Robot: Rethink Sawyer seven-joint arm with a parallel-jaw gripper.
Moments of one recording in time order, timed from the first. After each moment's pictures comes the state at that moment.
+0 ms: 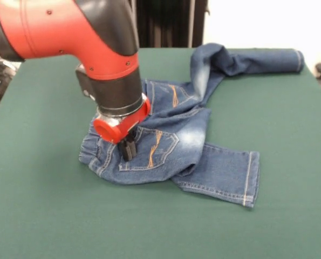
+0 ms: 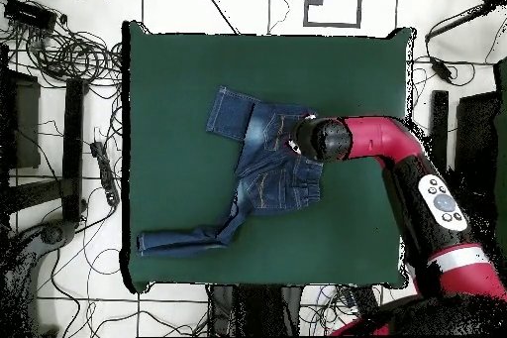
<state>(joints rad) -0.77 -0.31 0.70 1.39 -0.76 0.77 0.81</state>
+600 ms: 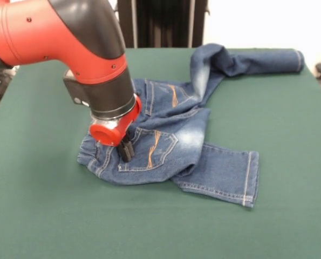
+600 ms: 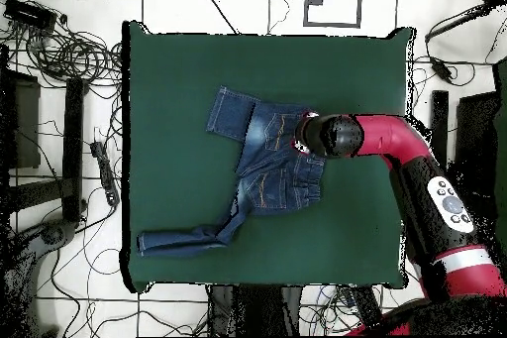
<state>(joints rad) -0.81 -0.28 0.75 1.36 -0.76 0.84 0.63</state>
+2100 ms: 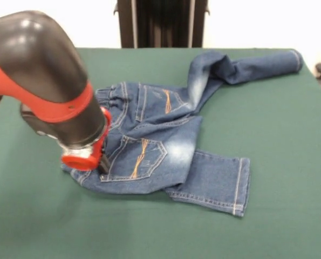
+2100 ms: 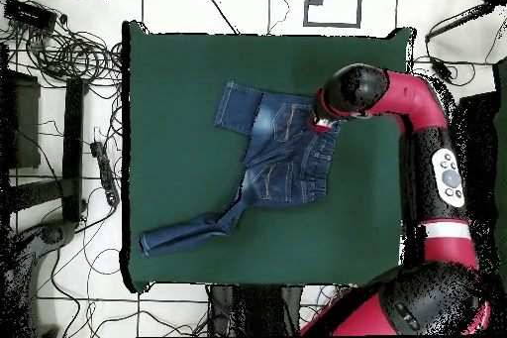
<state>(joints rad) -0.75 -0.15 0.82 0.94 -0.76 1.32 0.29</state>
